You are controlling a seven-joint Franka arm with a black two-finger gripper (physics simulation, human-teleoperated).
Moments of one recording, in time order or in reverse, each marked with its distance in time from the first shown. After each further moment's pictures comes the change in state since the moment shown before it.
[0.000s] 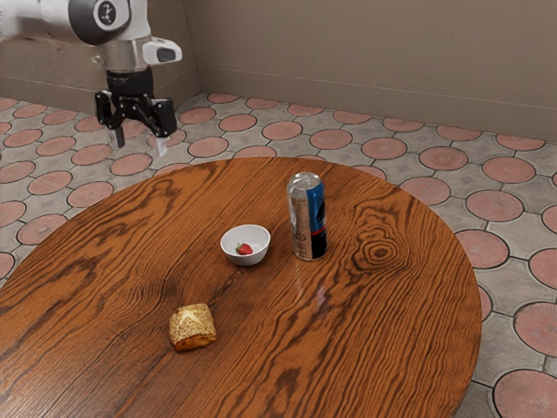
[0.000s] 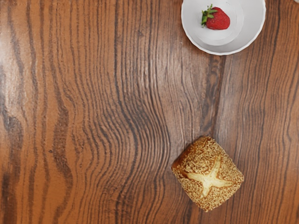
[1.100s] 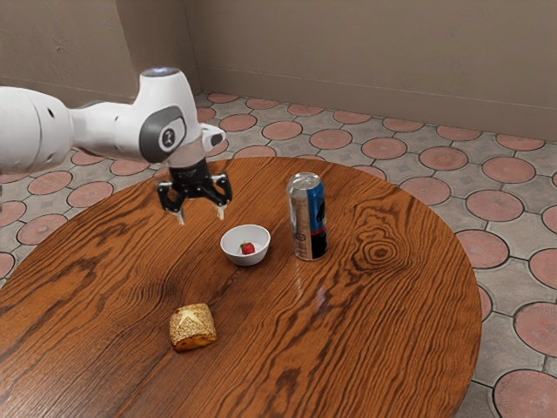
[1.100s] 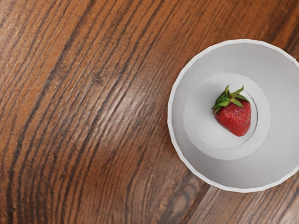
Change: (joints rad) arm -0.070 0.167 0.051 -0.329 -0.099 0.648 -0.433
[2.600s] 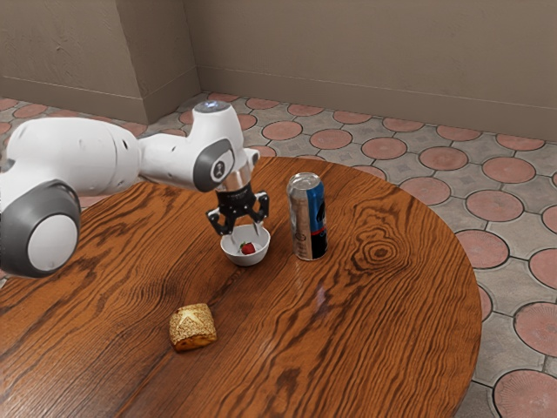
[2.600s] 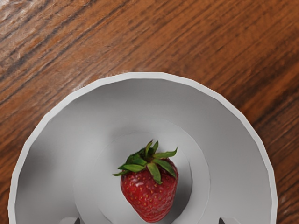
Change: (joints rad) arm -0.057 0.309 -0.005 0.240 -0.027 0.105 -0.403
